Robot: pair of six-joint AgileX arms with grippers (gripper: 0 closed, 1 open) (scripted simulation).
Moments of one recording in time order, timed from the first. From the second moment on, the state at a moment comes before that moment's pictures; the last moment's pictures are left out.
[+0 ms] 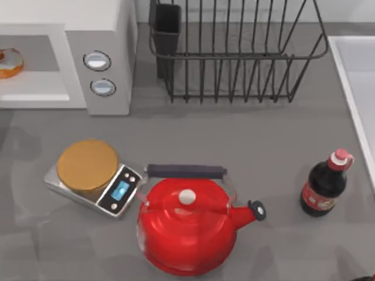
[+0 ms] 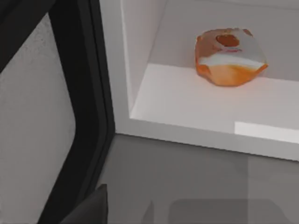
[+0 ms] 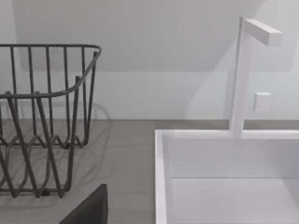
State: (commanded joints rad) left arm 0.26 1.25 0.43 0.39 0.08 0.05; right arm 0.00 0.00 0.00 0.00 0.00 0.00
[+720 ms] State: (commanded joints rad) left arm 0.11 0.48 0.15 0.14 0.02 0.02; right arm 0.00 0.00 0.00 0.00 0.00 0.00
